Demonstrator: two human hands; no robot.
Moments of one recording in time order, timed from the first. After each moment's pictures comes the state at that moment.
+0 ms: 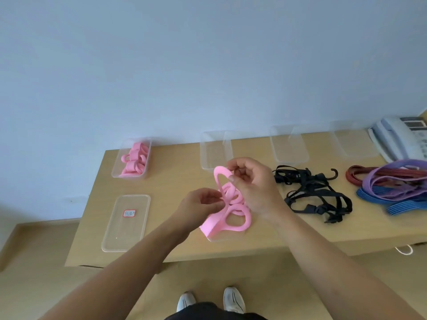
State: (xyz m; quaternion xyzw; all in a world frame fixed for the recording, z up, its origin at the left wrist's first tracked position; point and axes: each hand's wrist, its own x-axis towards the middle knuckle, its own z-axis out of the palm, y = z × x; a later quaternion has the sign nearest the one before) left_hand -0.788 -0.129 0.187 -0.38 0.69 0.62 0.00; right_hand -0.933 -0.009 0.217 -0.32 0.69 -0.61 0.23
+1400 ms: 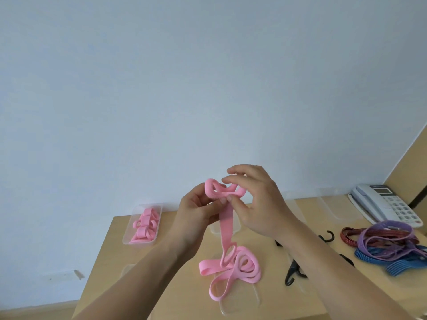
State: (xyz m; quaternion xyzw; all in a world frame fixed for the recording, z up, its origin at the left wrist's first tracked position) left_hand -0.787 -0.172 0.321 -0.12 0.60 0.75 -0.23; right_hand -0.903 -0.043 0.365 -0.55 0.71 -0.41 -0.13
